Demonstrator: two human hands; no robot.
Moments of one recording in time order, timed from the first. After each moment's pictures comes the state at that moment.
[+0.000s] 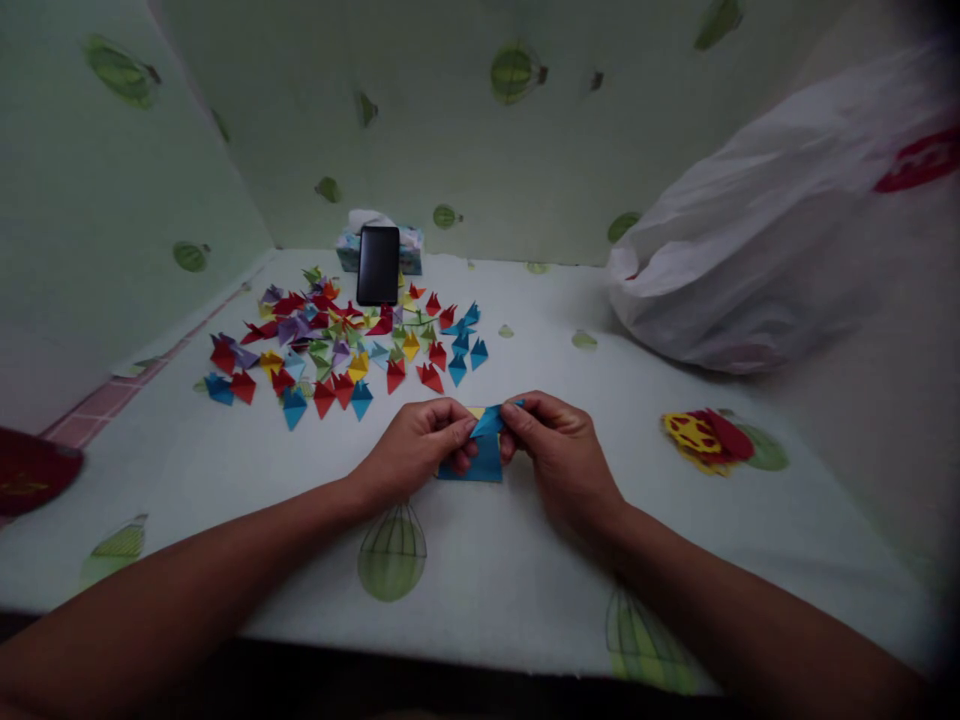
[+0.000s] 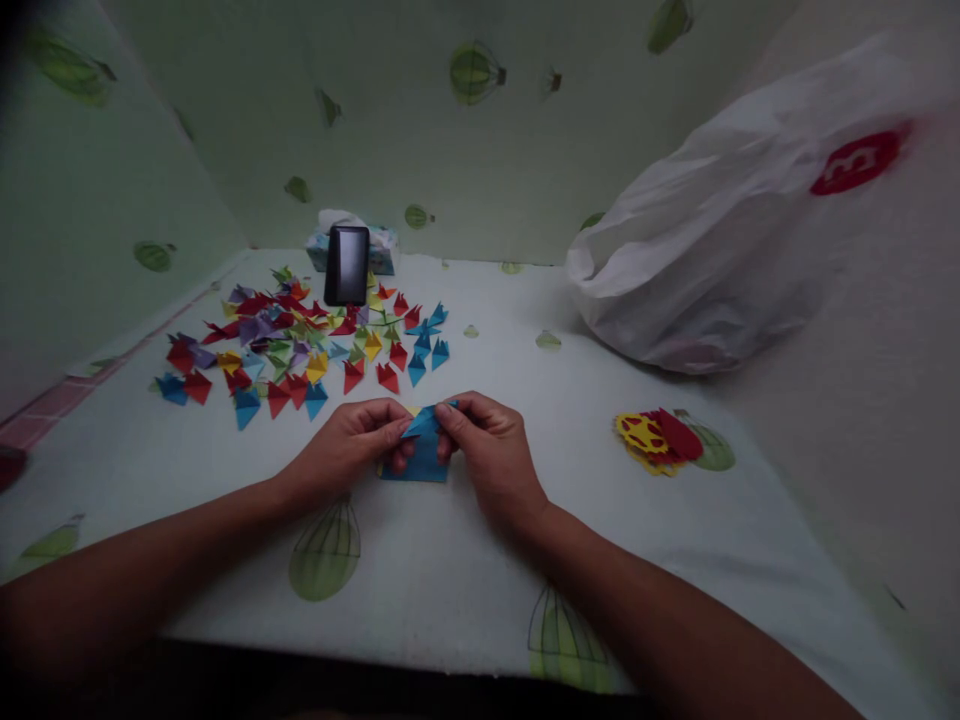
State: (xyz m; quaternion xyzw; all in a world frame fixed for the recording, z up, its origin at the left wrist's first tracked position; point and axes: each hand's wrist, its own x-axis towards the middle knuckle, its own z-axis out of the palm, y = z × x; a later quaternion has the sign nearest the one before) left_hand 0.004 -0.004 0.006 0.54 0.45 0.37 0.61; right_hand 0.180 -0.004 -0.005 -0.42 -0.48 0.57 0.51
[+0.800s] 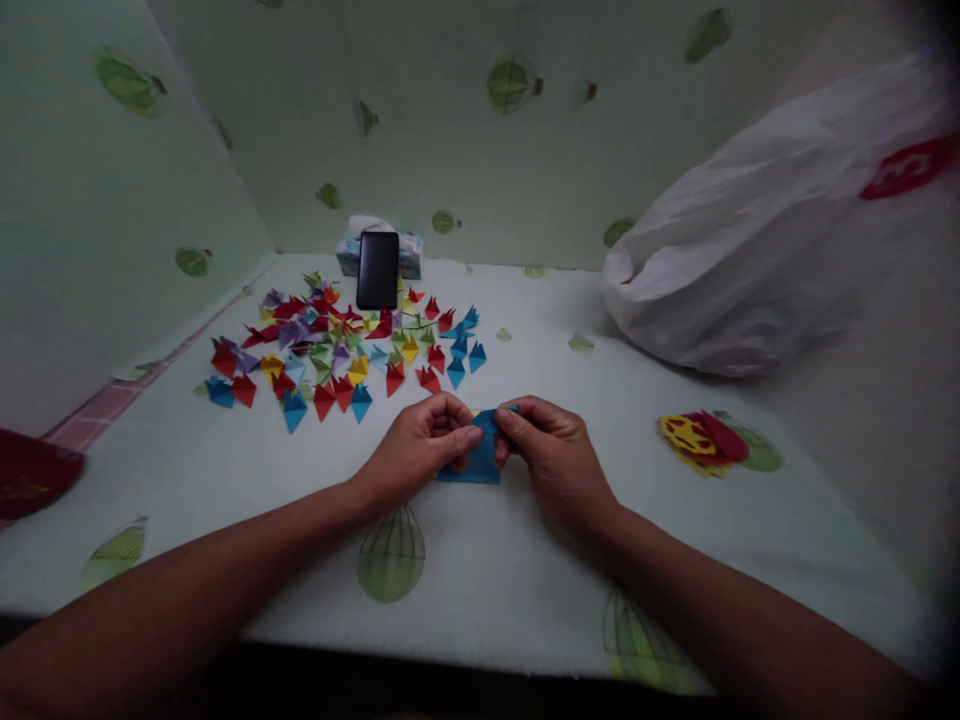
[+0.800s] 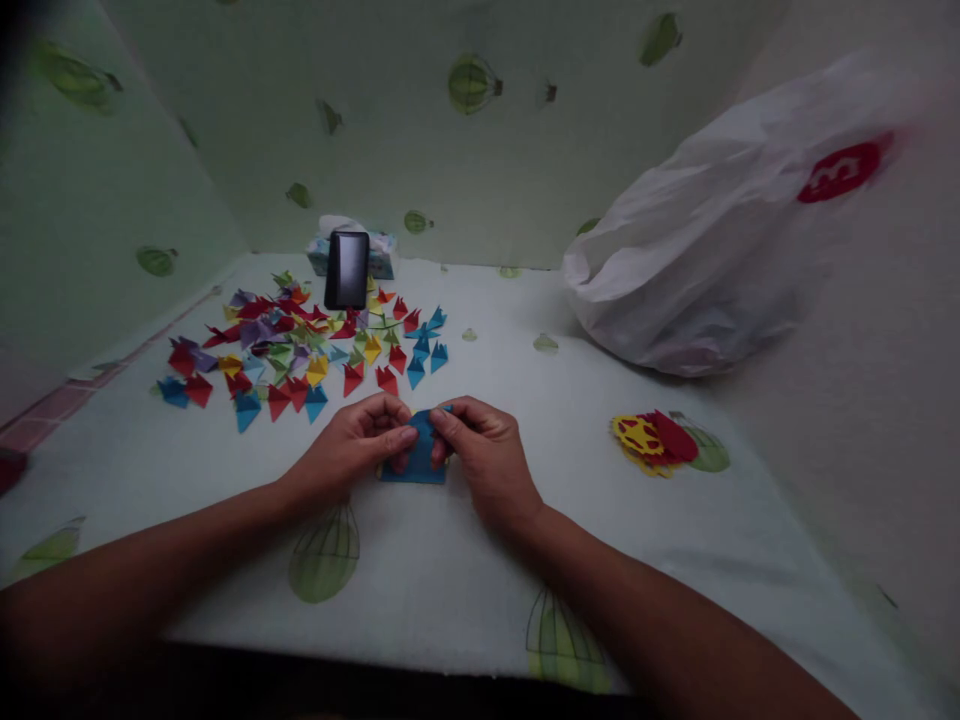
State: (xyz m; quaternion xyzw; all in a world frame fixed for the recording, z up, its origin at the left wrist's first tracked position) left_hand 0.005 -0.006 0.002 0.55 0.44 0.39 0.59; right_hand 0.178 -0.006 -0.006 -0.42 -0.48 0.58 0.51
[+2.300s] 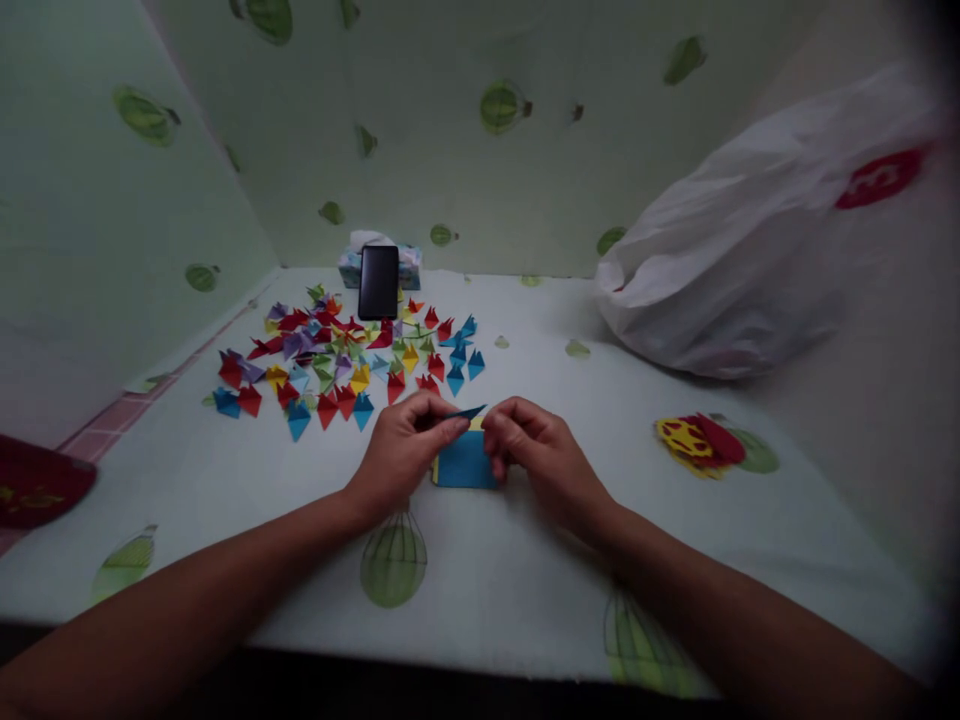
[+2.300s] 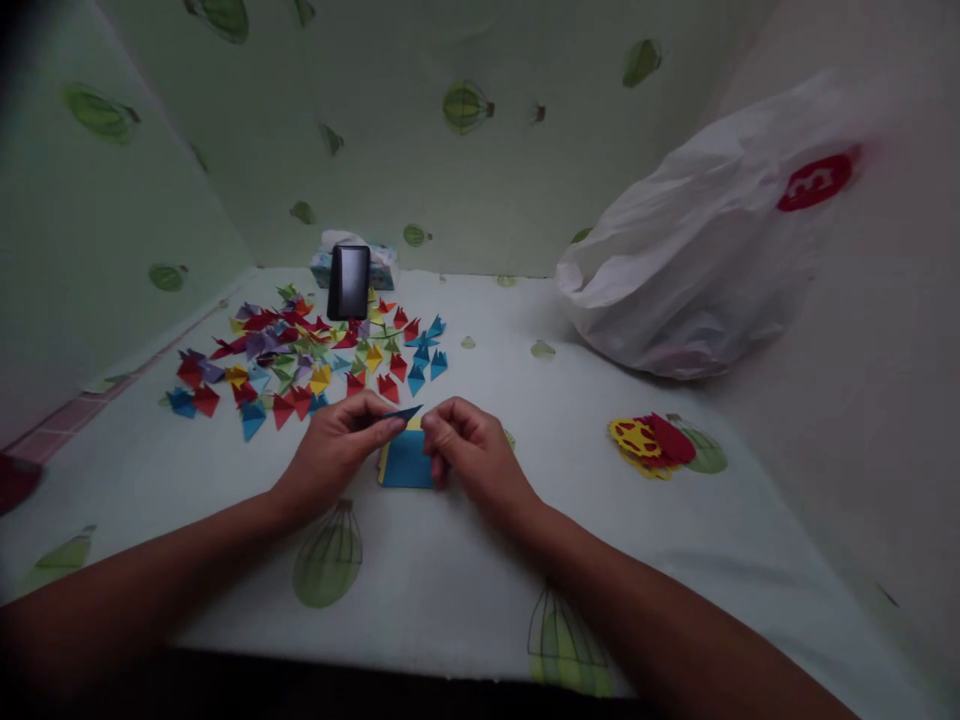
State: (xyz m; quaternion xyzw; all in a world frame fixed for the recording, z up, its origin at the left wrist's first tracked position) left_hand 0.000 -0.007 0.004 0.62 0.47 0.48 0.40; right_hand 0.180 -0.003 0.000 -0.38 -0.53 0.62 0.44
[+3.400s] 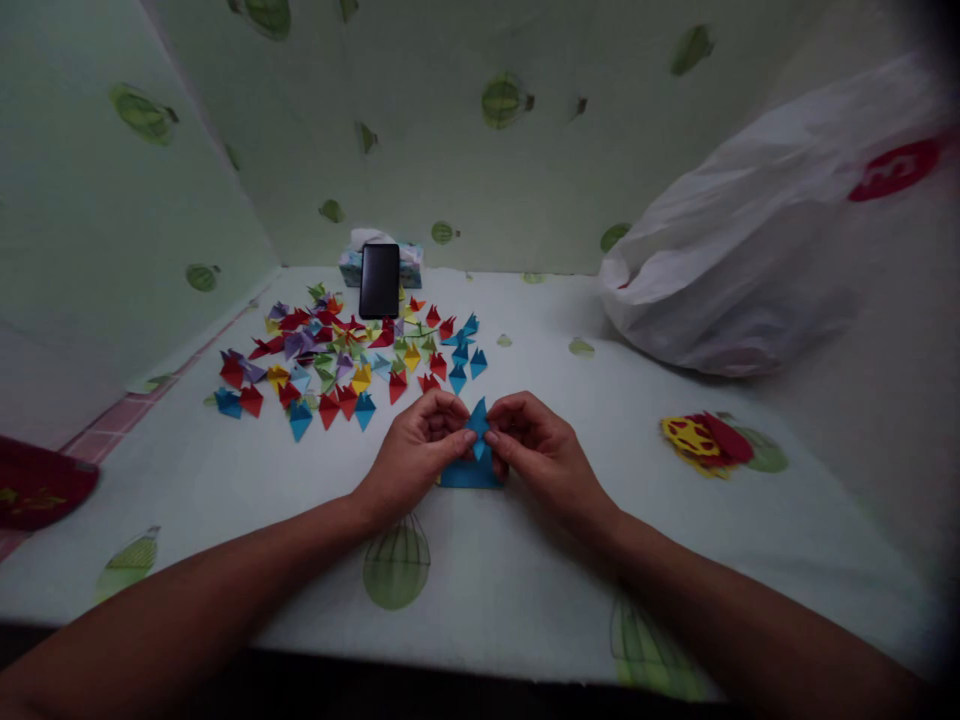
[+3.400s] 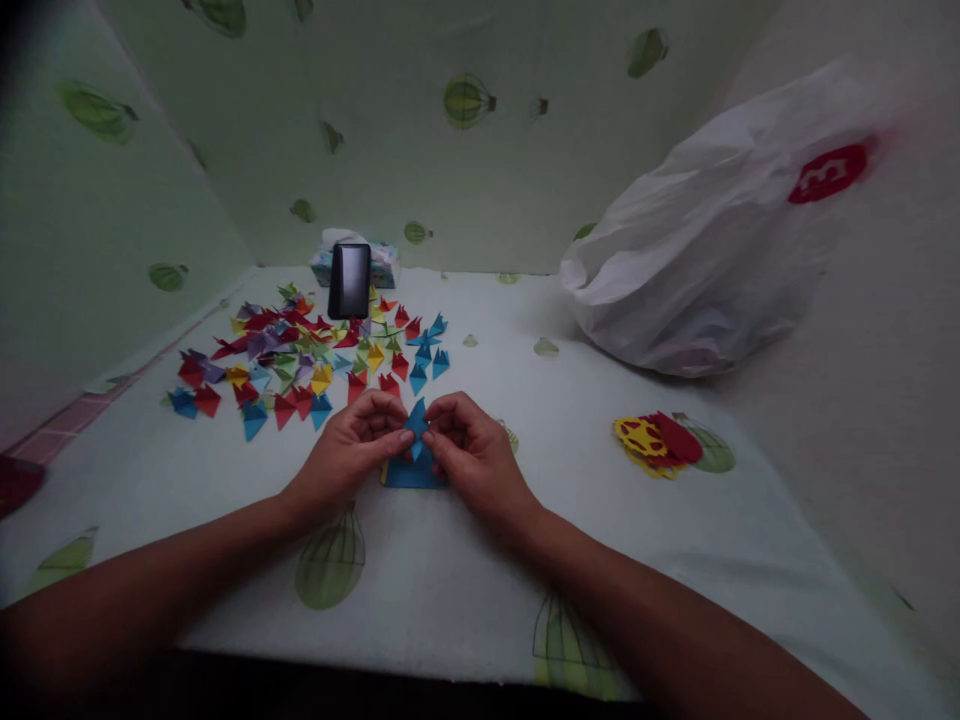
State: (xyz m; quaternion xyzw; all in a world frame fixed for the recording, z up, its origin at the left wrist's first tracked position) left_hand 0.006 -0.008 -0.001 0.51 0.41 0.48 0.58; right_hand 0.178 -0.004 -0.002 -0.38 -0.56 0.57 0.46
